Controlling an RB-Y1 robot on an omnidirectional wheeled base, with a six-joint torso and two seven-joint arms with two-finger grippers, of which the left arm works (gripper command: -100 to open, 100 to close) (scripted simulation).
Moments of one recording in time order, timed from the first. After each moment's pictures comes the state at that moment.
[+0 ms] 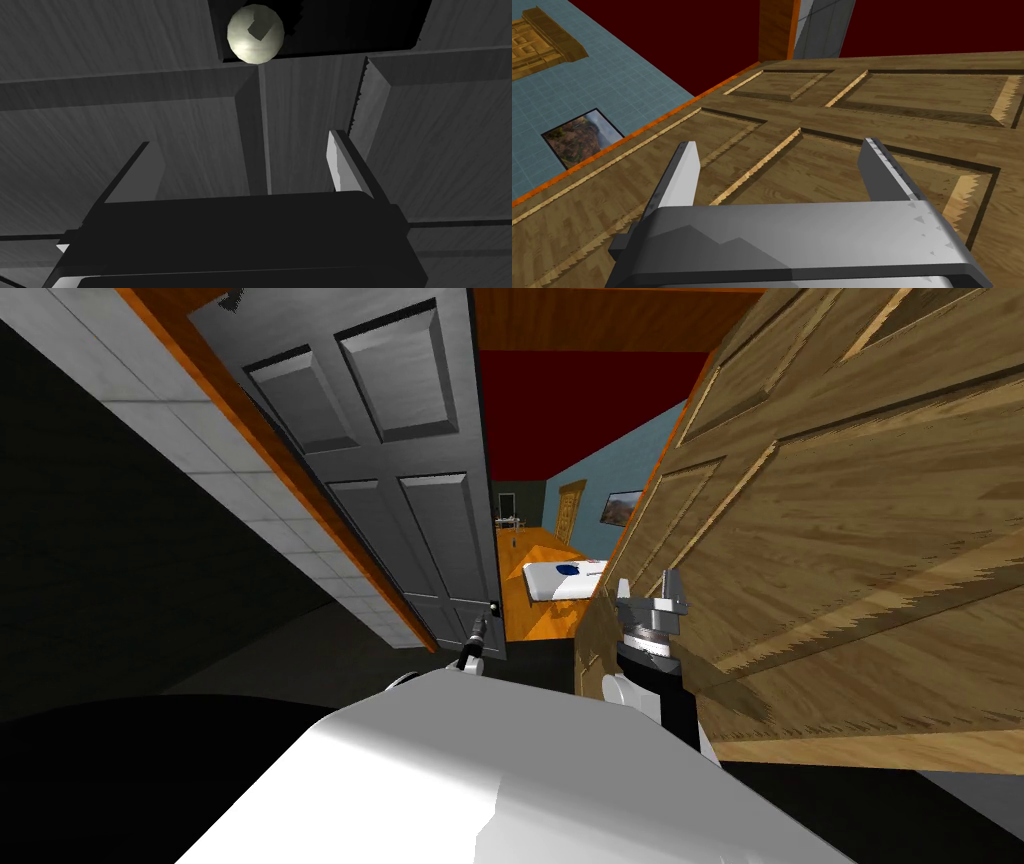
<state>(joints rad) -0.22 0.18 -0.41 -0.55 0.71 -0.88 -0.21</state>
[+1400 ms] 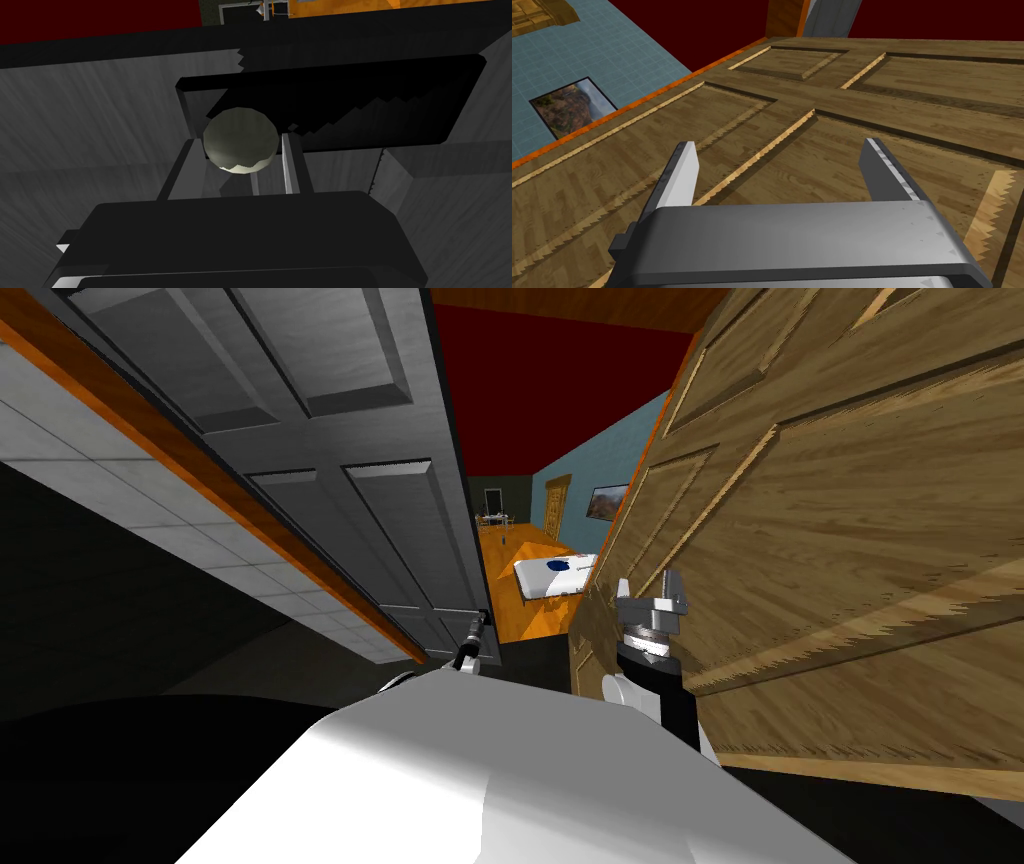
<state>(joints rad) -0.22 0.22 -0.43 -0.55 0.71 -0.90 -0.17</state>
